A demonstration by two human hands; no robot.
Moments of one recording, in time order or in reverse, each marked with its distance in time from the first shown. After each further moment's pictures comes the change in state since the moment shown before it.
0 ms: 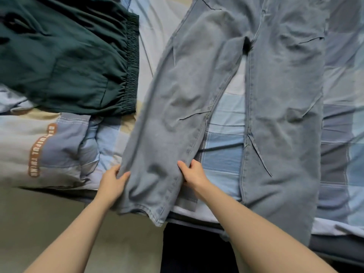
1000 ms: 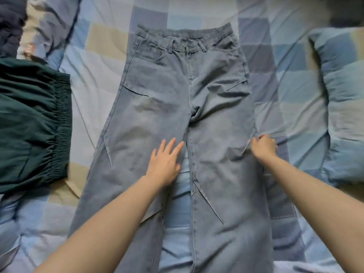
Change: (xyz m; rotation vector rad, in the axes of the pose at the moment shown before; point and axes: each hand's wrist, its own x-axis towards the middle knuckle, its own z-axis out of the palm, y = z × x) left_hand 0.063 0.319 0.167 0.648 -0.201 0.699; right_hand 0.116 -0.143 -0.375 -0.653 0.807 -0.020
